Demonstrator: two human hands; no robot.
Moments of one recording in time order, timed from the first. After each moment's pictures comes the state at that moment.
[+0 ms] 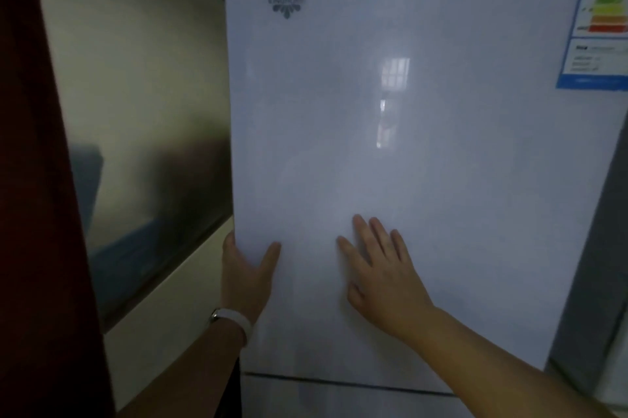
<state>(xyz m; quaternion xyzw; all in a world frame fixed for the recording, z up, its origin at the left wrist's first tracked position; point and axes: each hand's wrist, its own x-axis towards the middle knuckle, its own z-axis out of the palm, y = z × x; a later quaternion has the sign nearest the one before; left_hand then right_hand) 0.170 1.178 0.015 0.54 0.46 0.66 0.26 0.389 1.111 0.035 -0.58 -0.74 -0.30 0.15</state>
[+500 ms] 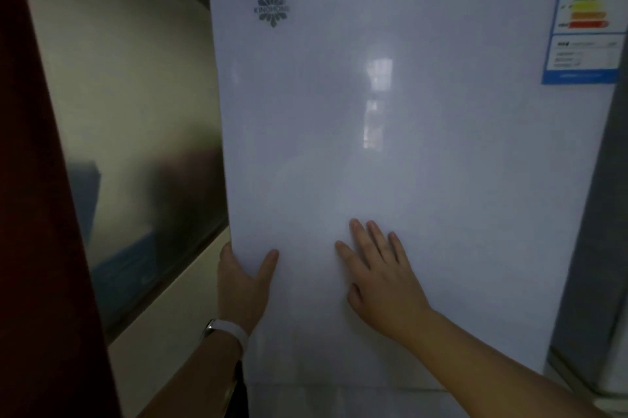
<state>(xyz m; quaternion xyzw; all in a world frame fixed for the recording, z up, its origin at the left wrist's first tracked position) 0.161 1.173 0.015 0.55 0.48 0.64 0.24 0.386 1.107 0.031 -0.58 -0.74 -0.30 0.18</state>
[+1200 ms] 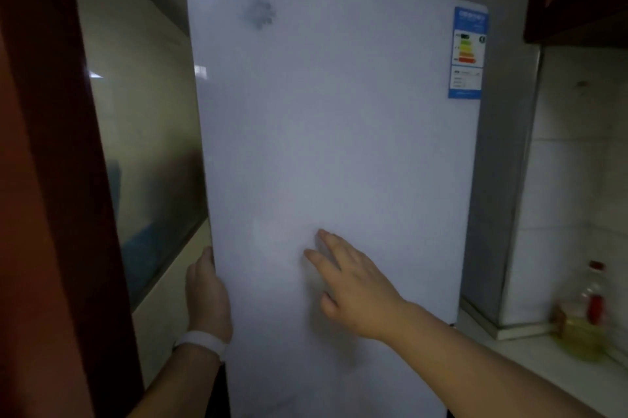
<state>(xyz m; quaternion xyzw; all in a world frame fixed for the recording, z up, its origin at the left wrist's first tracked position) 0.123 1.091 0.033 0.44 0.38 0.66 0.47 0.335 0.995 0.039 -0.61 -0.75 -0.20 0.18</state>
